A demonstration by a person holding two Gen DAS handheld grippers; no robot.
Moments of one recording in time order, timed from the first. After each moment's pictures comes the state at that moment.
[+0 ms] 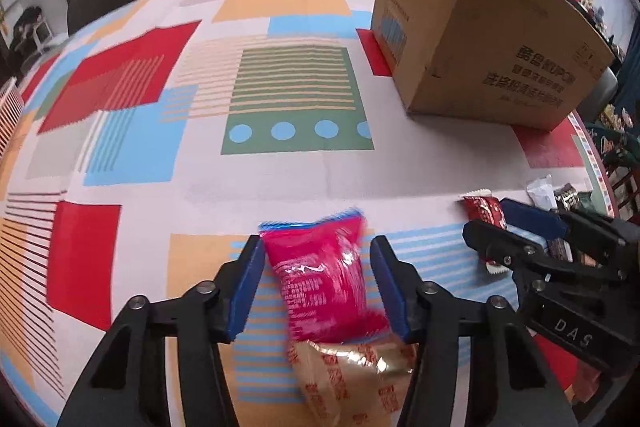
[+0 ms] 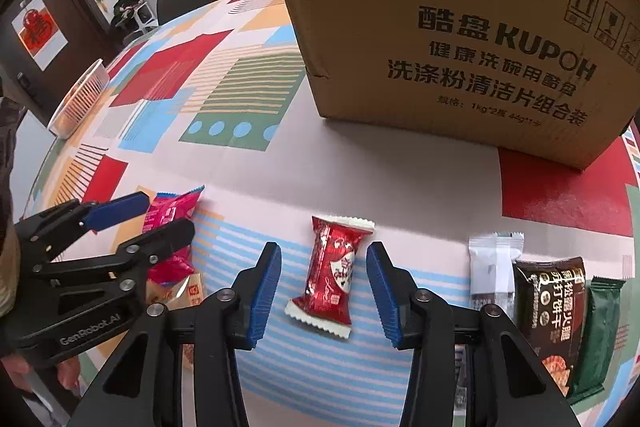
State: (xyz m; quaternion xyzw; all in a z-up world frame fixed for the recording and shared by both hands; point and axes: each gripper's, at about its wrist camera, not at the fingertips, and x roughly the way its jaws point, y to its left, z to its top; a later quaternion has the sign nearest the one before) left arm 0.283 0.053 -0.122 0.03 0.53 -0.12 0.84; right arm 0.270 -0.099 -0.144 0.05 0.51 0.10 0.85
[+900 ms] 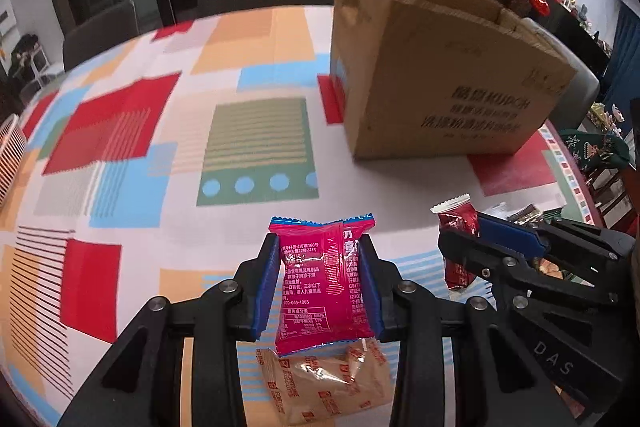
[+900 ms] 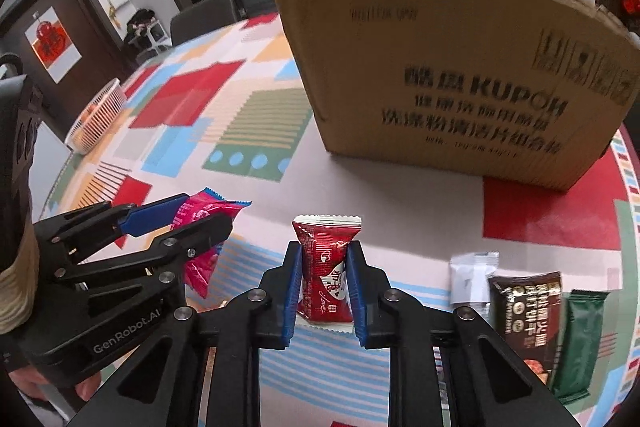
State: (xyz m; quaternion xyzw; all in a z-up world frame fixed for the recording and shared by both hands) left arm 0.266 0.017 -0.071 0.06 0.47 -0.13 0.87; right arm 0.259 -0.113 -0.109 0.07 0.47 0.12 0.87
